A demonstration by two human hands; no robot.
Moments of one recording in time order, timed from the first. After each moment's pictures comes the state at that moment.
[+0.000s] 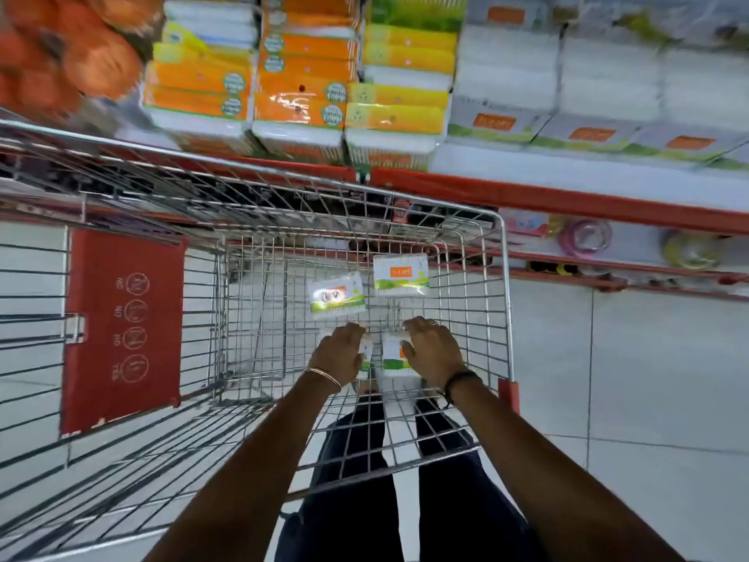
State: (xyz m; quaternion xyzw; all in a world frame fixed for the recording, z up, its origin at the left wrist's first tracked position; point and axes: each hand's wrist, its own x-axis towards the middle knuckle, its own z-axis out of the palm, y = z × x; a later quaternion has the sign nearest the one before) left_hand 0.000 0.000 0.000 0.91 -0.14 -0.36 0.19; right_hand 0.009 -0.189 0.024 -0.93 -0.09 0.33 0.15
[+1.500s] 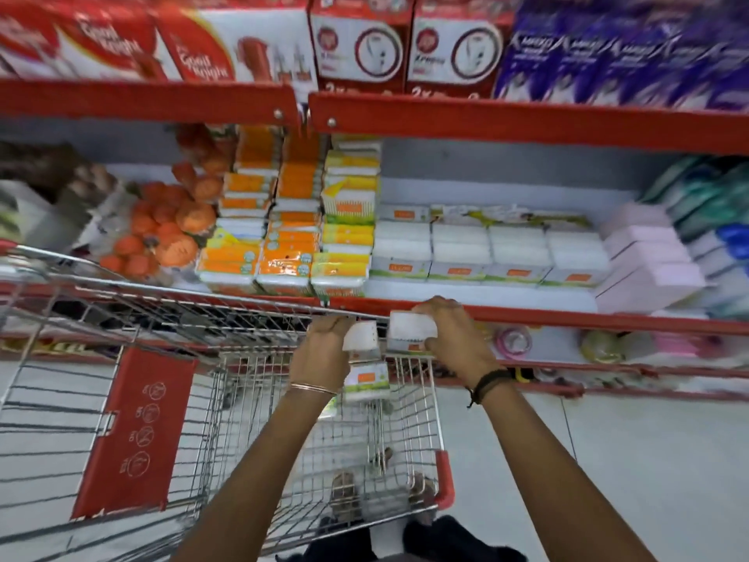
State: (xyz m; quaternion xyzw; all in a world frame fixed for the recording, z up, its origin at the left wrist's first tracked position) left_hand 0.075 -0.070 0.254 0.97 -0.06 -0.06 0.23; right_hand 0.087 -0.272 0.280 -0.96 -0.05 0.11 0.25
